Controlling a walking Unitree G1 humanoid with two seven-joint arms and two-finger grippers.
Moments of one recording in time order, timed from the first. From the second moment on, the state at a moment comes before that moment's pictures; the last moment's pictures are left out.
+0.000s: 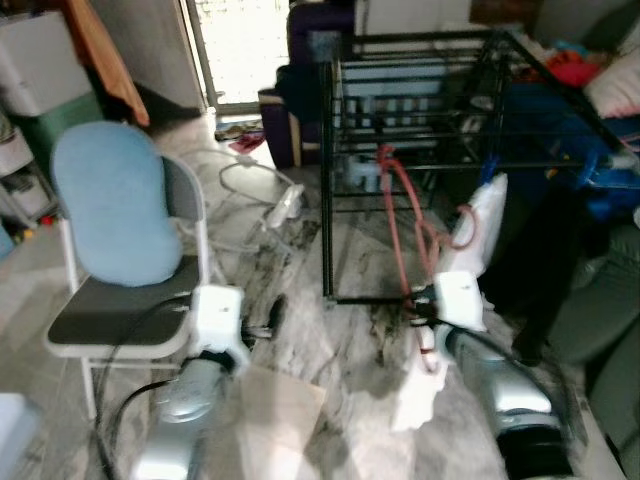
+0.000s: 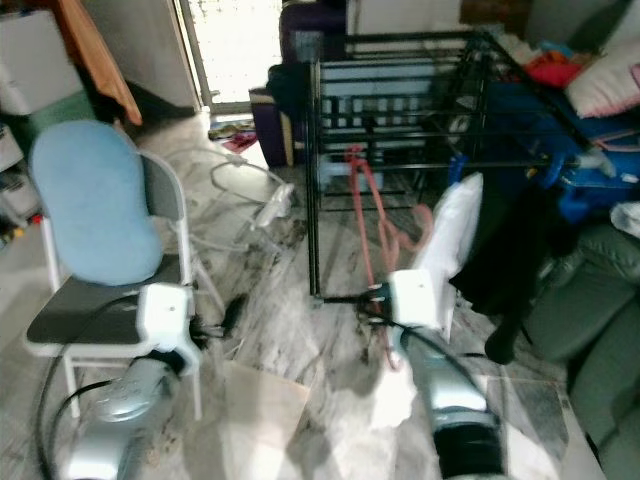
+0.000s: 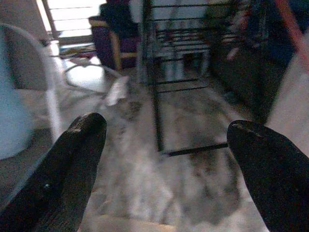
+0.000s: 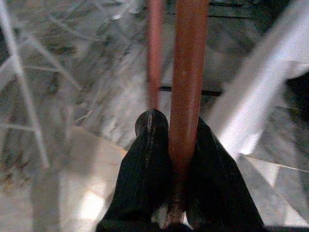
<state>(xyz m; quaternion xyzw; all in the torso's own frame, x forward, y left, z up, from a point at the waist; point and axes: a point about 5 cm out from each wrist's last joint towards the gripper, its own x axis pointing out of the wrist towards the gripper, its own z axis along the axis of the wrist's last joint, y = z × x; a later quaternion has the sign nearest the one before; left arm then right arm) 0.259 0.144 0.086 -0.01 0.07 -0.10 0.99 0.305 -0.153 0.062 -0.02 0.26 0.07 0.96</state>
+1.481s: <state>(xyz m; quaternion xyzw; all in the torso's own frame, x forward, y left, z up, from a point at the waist) 0.259 0.132 0.091 -0.02 0.05 -0.12 0.99 0.272 -0.162 0.036 -0.08 0.32 0.19 0.92</state>
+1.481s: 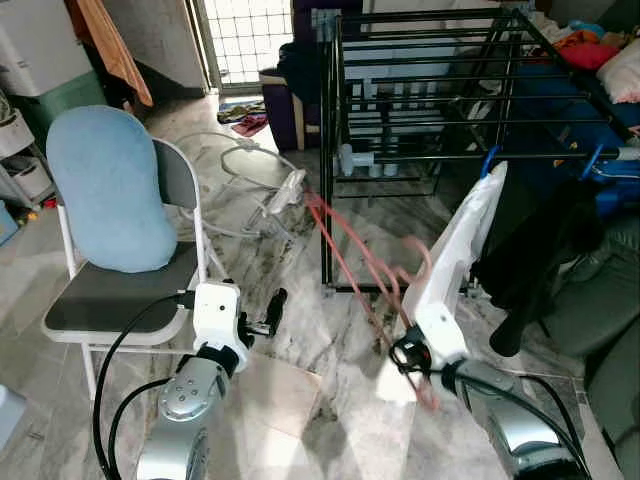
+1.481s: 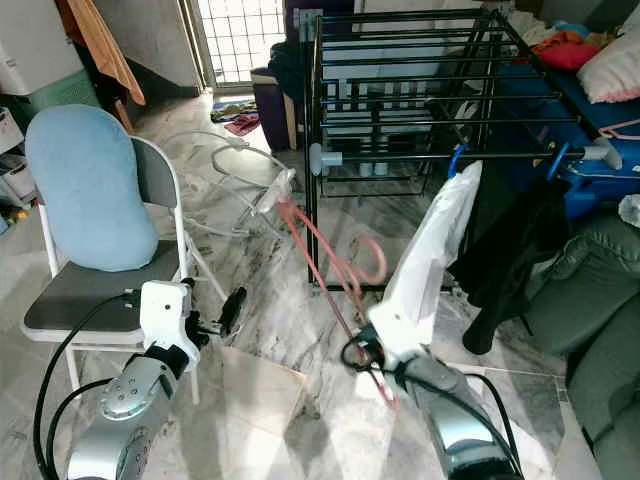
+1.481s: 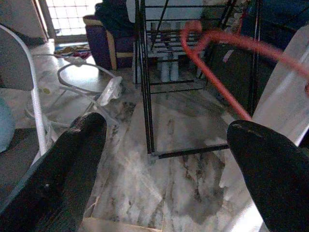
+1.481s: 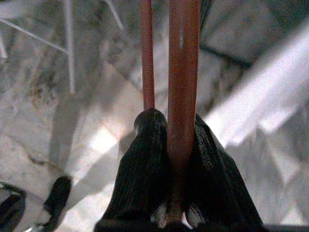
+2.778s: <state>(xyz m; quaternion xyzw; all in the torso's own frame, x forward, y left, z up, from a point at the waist) 0.257 0.121 0.090 -0.03 0.06 -0.17 0.98 0.291 -0.167 0.045 -0.03 0.37 0.02 0.93</state>
